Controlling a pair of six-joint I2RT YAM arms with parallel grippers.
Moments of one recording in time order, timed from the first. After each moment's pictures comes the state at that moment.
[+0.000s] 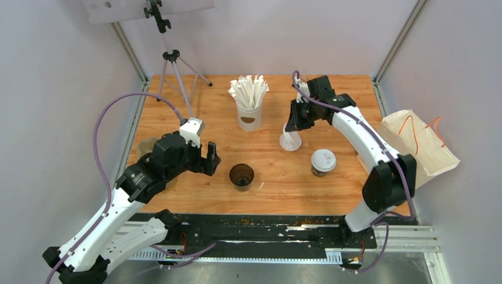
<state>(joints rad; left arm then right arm) -0.68 0.77 0.96 -0.78 -0.13 -0.29 0.35 1.66 1.48 -0.79 -0.38 0.18</state>
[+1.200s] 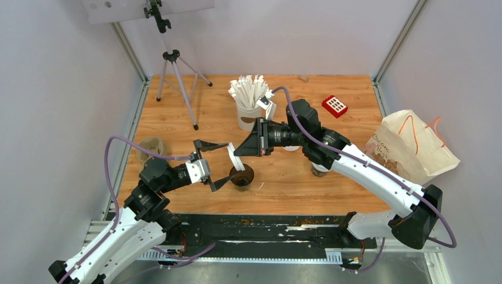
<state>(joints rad) -0.68 0.51 0.57 0.00 0.54 0.33 0.84 1.29 1.26 -0.23 -0.61 0.84</state>
